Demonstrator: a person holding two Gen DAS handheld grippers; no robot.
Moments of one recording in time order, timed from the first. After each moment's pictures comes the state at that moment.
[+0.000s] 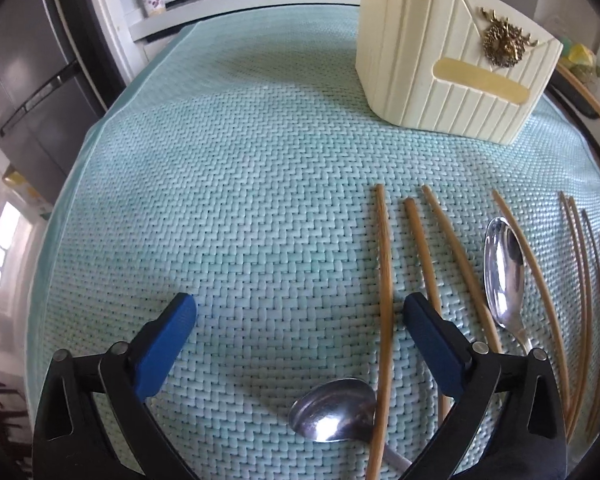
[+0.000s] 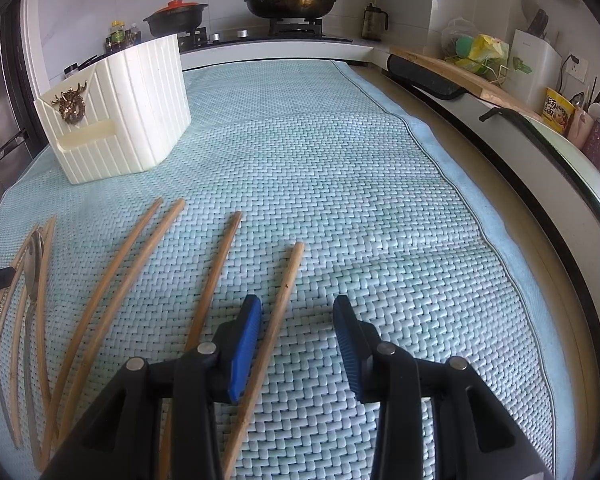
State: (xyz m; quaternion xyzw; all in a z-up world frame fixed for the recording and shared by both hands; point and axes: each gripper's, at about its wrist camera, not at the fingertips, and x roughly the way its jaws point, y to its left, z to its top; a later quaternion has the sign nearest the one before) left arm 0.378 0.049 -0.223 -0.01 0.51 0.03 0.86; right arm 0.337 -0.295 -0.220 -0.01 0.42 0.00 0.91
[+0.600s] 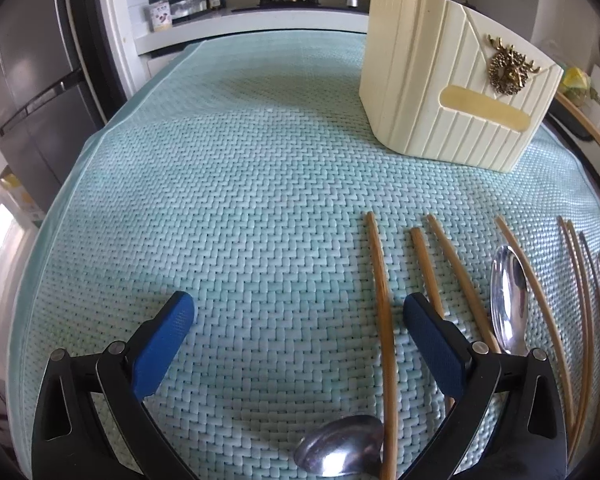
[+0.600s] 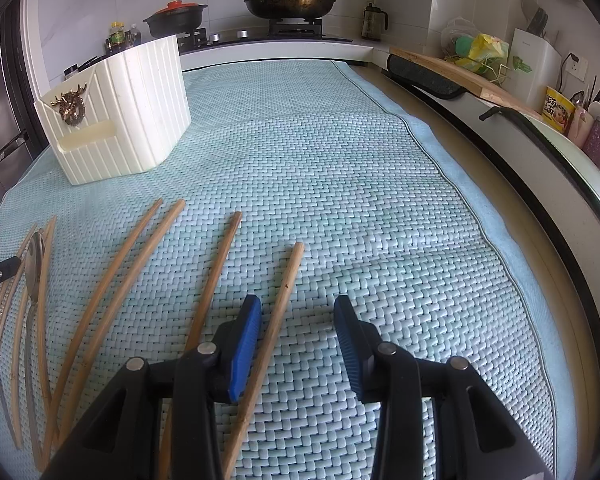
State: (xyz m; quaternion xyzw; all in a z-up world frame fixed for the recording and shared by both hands) left arm 0.388 0.056 -0.227 -0.02 0.46 0.03 0.89; right arm 0.336 -0.295 -0.221 -0.01 0.42 0.00 0.91
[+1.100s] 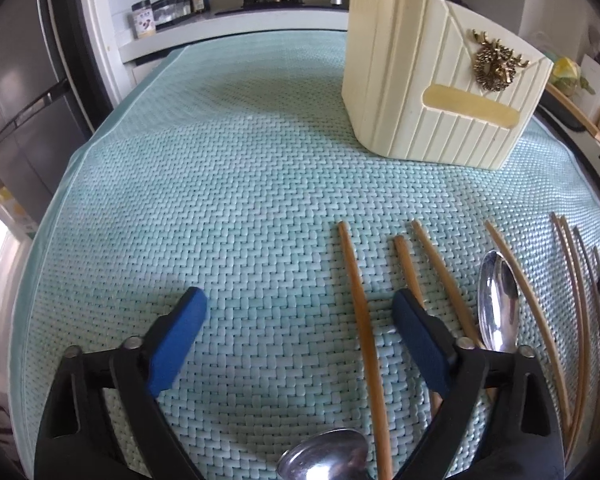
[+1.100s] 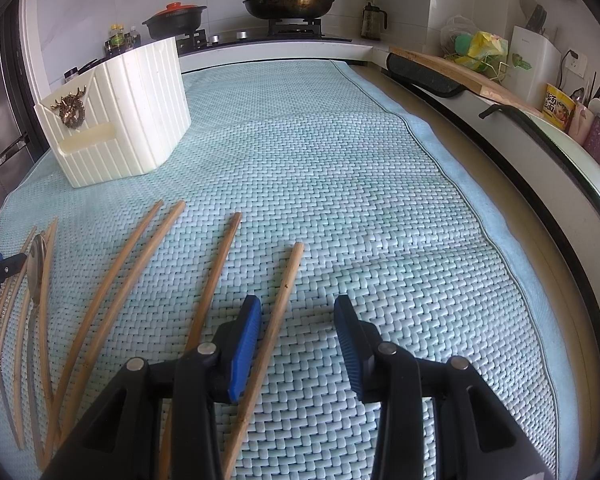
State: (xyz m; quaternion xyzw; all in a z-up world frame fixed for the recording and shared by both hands) left arm 0.389 0.038 -0.222 0.00 0.45 0.00 0.89; right arm 0.337 -0.297 -0.220 0.00 0.42 0.00 0.91
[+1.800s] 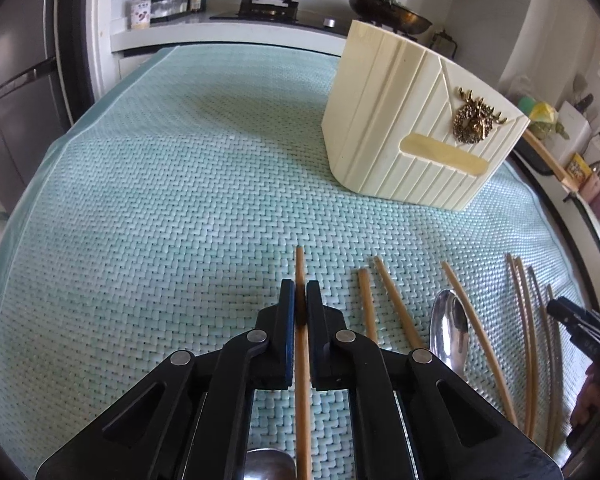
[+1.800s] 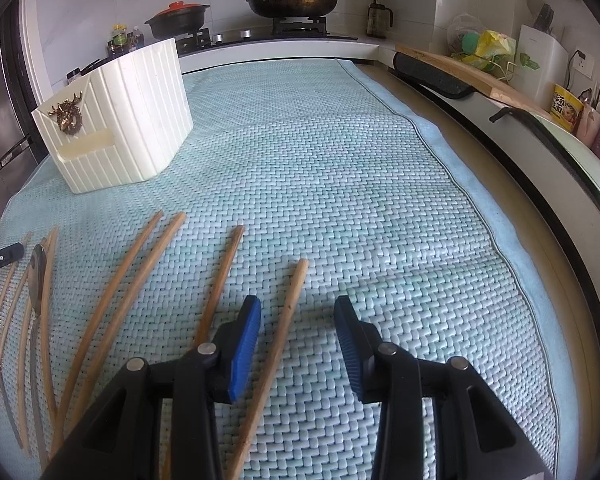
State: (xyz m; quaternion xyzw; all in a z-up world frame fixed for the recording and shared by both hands) left arm 0.394 0.059 -0.208 -0.09 0.43 -0.05 0.90; right arm 0.356 -0.298 -0.219 0.00 0.43 0.02 0.90
